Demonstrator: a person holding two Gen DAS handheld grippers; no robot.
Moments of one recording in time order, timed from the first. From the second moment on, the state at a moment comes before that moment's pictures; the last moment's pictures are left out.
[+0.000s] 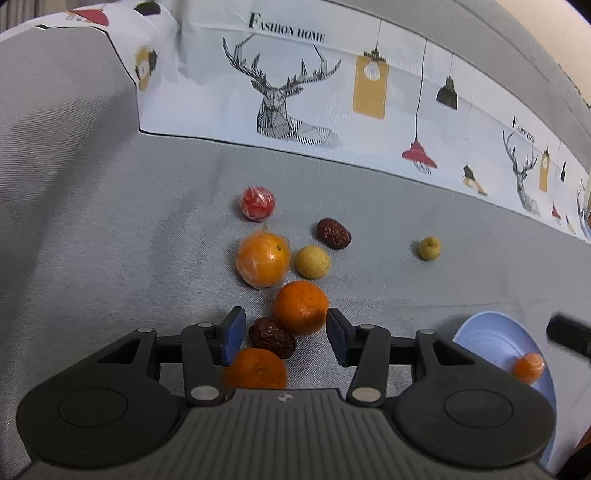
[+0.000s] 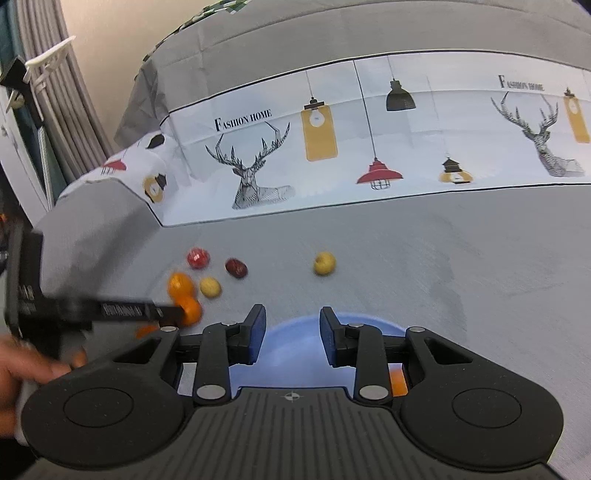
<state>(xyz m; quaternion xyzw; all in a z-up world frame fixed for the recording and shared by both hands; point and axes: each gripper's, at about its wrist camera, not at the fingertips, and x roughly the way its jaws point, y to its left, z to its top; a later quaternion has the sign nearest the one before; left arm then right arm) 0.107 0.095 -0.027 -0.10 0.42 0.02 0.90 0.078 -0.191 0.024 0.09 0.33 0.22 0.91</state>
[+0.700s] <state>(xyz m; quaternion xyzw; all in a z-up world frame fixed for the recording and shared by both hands) 0.126 0.055 -0.045 0.02 0.40 -0.02 0.92 0.214 -0.152 -0.010 0.09 0.41 0.15 0.89</state>
